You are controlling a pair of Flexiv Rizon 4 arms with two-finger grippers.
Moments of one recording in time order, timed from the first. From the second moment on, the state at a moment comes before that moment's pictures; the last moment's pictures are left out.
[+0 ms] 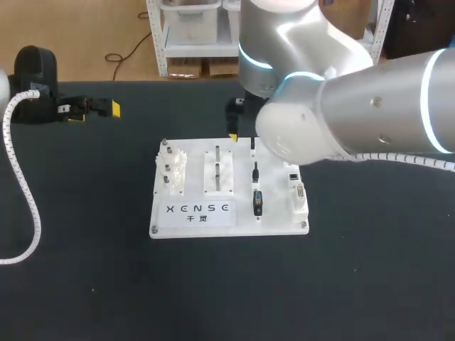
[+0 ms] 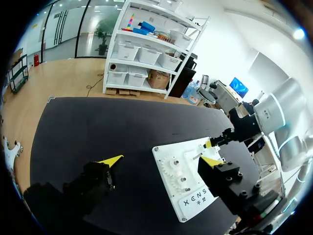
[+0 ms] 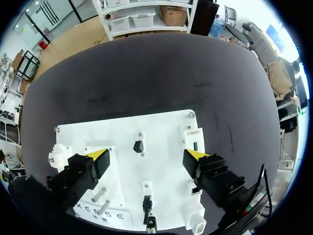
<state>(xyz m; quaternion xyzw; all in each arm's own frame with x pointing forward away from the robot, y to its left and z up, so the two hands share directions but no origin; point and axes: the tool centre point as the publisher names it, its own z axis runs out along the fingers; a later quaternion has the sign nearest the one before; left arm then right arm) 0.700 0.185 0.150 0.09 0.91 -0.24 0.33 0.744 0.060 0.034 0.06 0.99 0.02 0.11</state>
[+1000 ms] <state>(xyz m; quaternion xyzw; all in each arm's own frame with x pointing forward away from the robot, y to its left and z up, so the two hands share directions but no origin) 0.700 0.185 0.150 0.09 0.91 -0.24 0.33 0.752 0.064 0.017 0.06 1.00 0.02 0.06</state>
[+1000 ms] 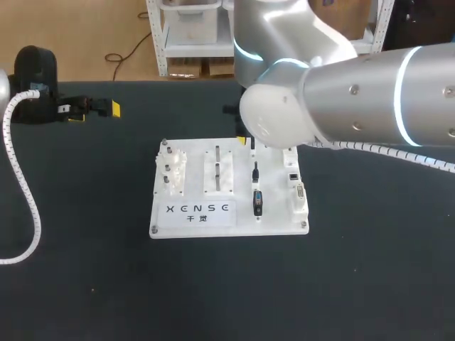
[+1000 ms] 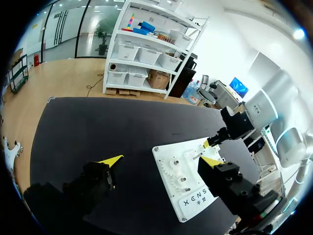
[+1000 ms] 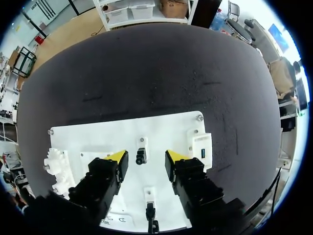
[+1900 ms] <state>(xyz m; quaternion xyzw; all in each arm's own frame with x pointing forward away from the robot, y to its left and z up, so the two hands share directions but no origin) 0.700 0.185 0.150 0.09 0.91 -0.24 0.33 0.762 0.069 0.011 0.05 1.00 0.00 0.06</state>
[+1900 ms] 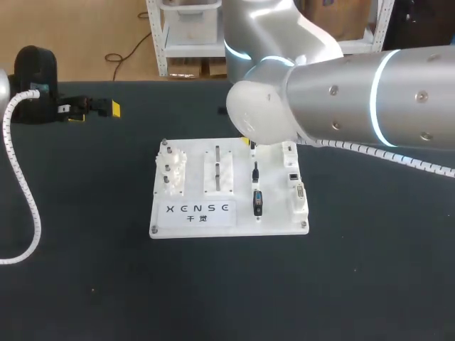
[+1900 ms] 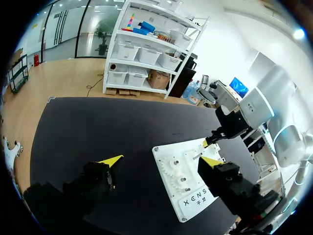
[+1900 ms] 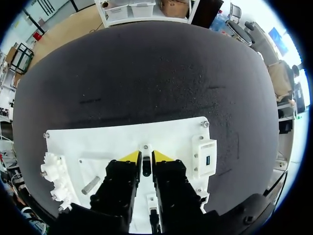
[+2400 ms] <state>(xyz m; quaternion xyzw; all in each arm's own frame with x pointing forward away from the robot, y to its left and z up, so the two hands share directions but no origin) 0.700 0.185 0.150 0.09 0.91 -0.24 0.33 0.763 0.065 0.040 0.05 0.99 0.02 0.08</state>
